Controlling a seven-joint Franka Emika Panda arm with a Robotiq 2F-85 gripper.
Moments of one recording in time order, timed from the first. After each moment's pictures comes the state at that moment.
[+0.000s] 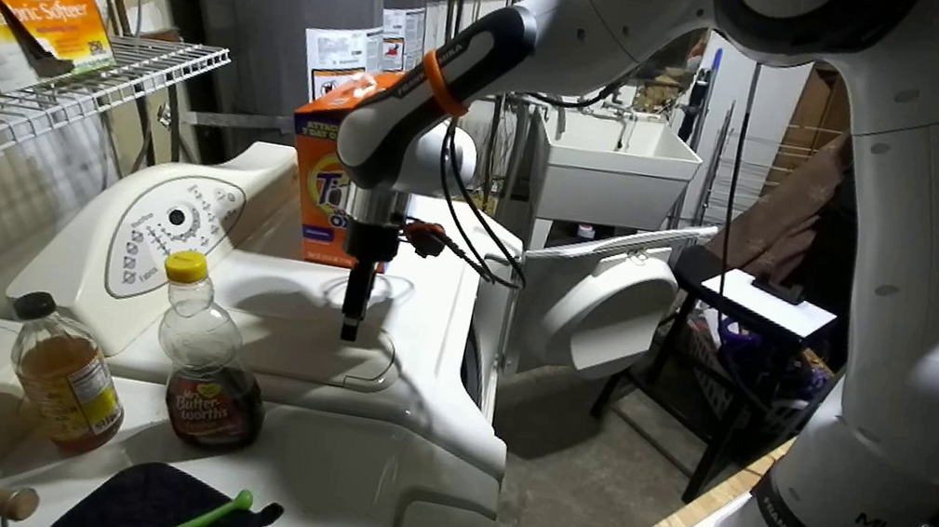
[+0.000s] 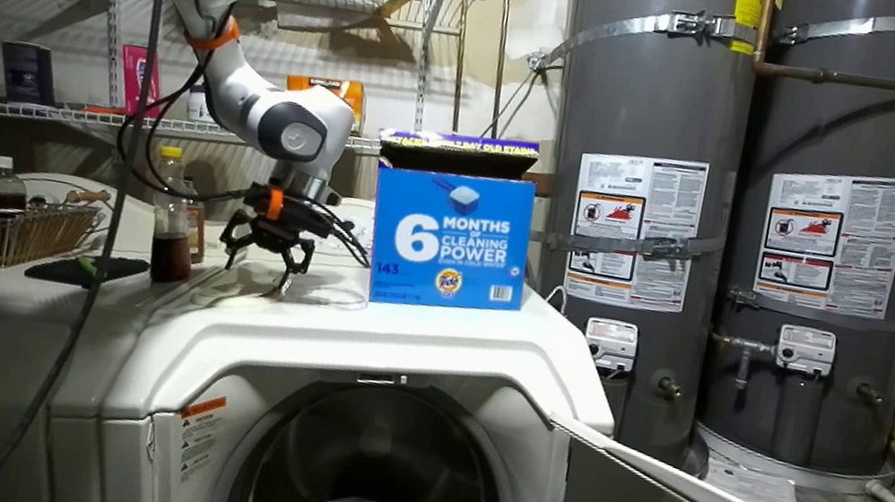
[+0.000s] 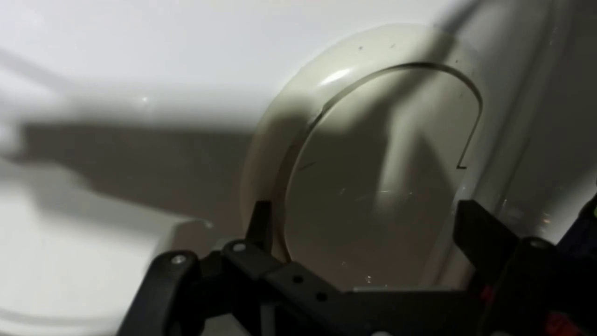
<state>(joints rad) 0.16 0.50 0.33 -1.92 0.28 2.29 -0.81</state>
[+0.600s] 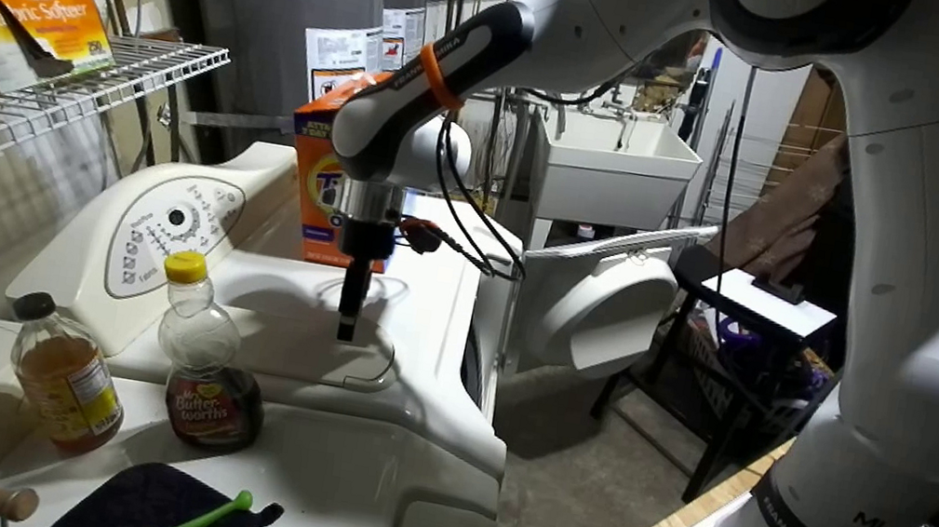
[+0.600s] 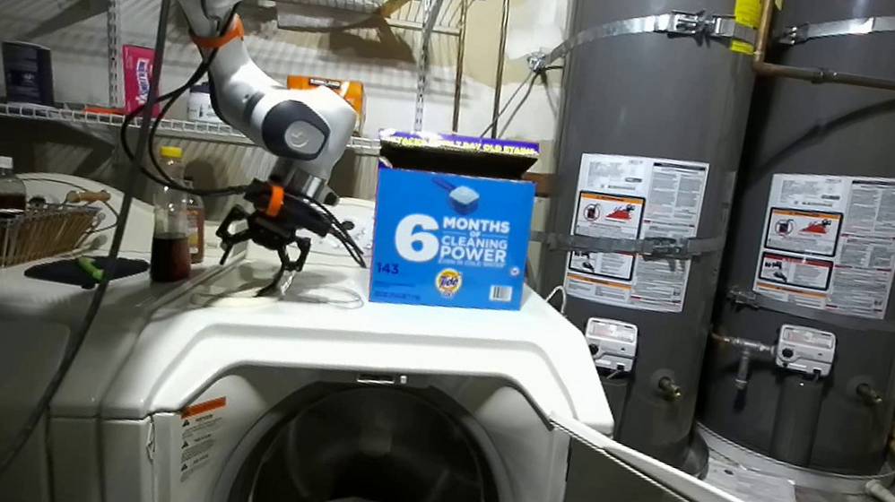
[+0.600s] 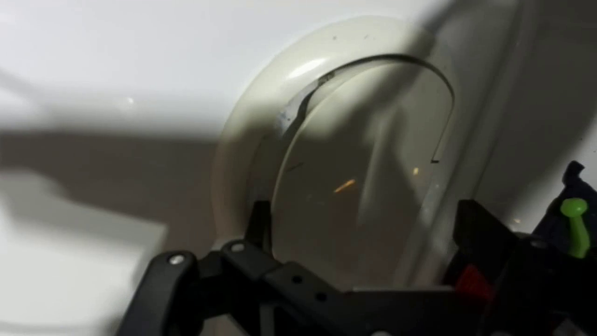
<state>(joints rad) 0.13 0.52 0.37 -1.89 0.28 2.23 -0.82</state>
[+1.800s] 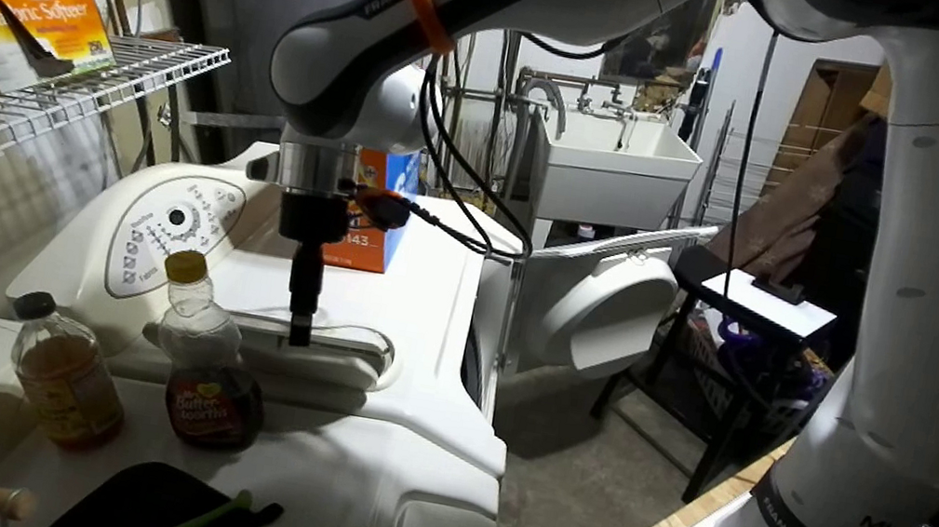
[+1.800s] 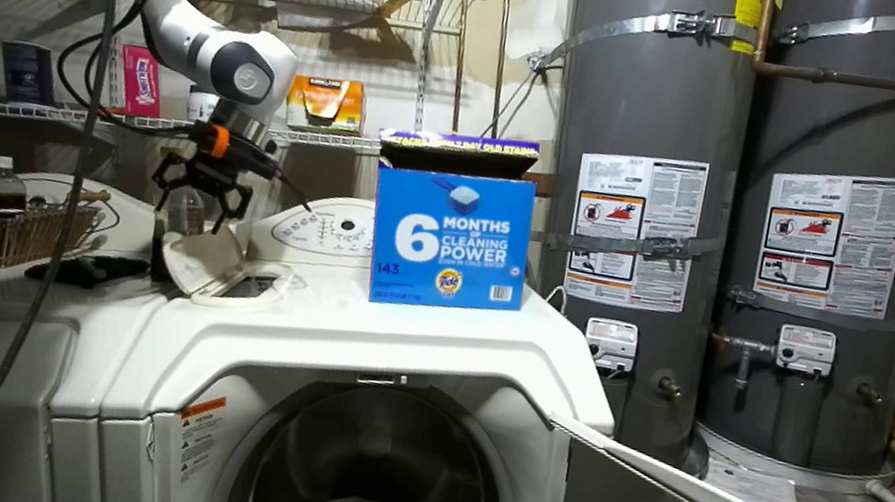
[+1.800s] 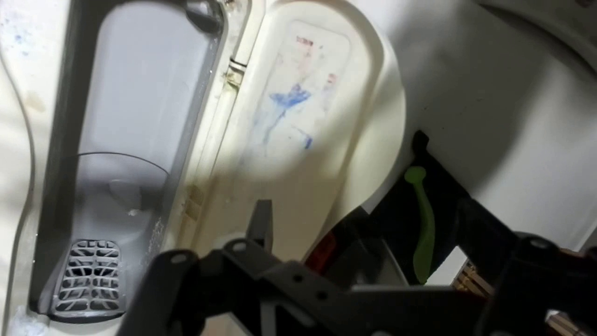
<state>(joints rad) 0.23 0.38 0.45 -1.88 0.28 2.09 -0.78</state>
